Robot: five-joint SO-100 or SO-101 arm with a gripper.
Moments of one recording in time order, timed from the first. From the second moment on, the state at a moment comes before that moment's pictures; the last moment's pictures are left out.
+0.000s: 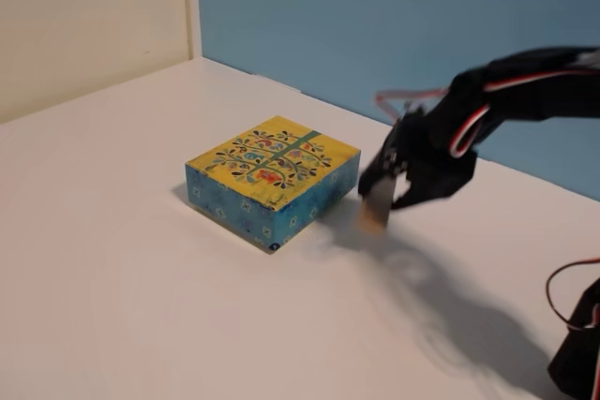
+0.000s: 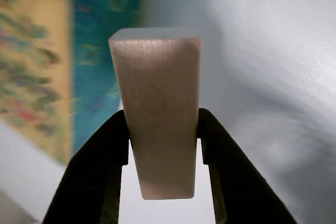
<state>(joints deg) 26.6 112.6 120.9 48.1 -33.1</state>
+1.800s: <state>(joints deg) 16.3 64.2 49.9 74.8 -24.5</state>
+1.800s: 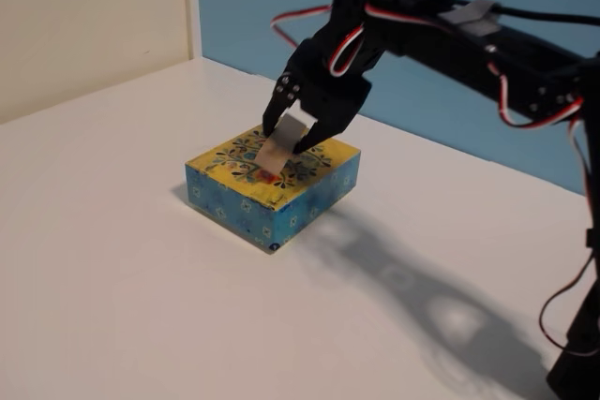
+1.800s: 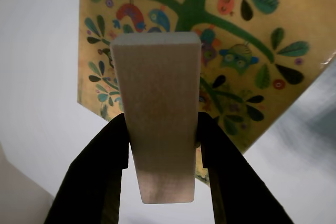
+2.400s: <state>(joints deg) 17.7 61.5 49.2 74.3 -25.9</state>
